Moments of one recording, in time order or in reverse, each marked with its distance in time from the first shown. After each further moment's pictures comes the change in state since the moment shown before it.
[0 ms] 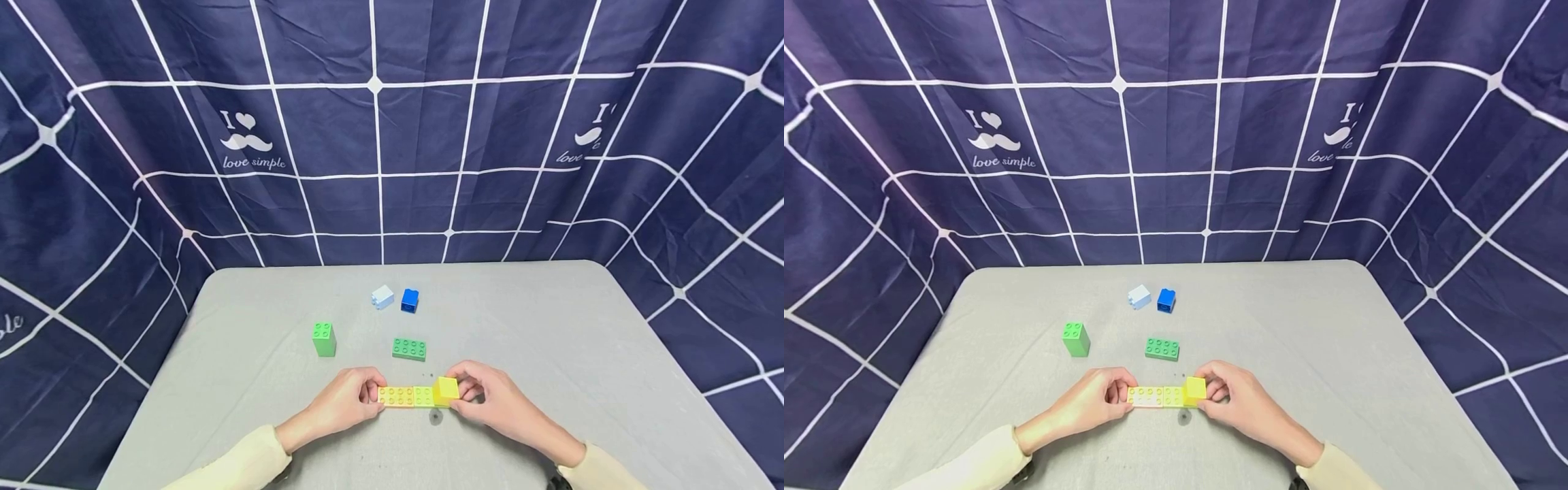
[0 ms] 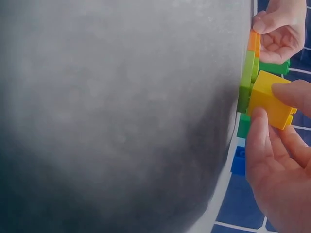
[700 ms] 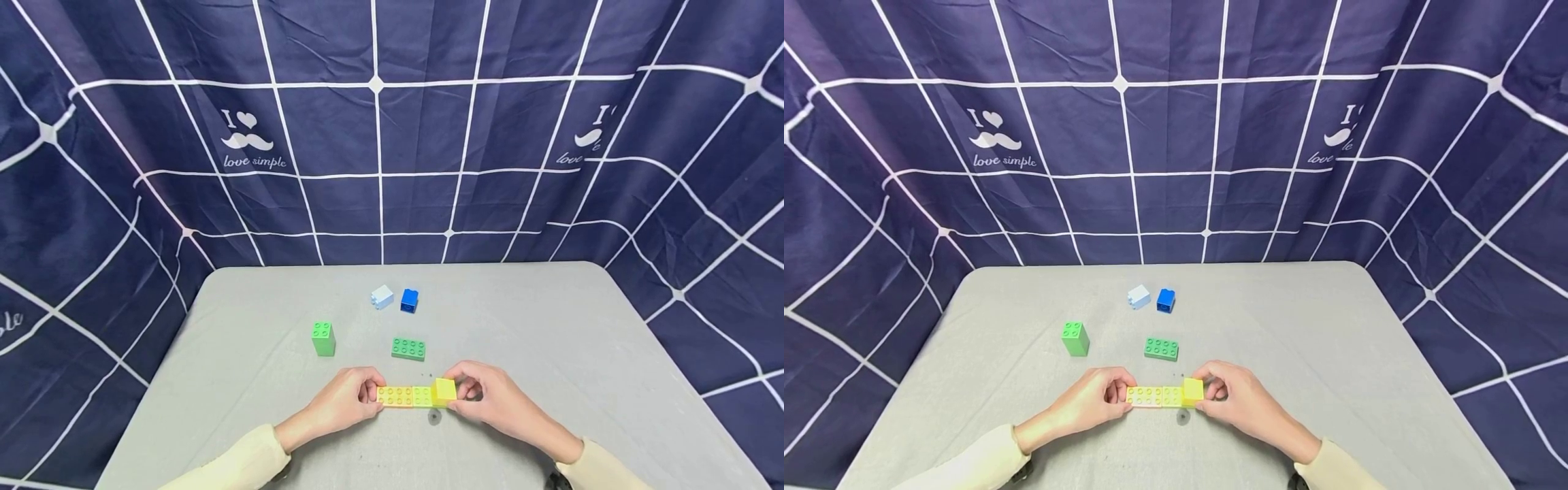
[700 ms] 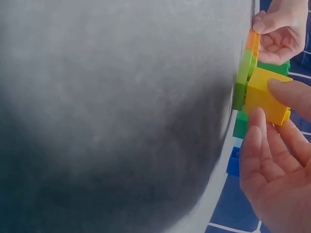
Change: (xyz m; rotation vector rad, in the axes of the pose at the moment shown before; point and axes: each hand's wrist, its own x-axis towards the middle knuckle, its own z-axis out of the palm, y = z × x) left_hand 0.000 0.000 -0.001 -0.006 -0.004 0.014; right_hand 0.003 -0.002 -0.003 -0.042 -0.031 0.012
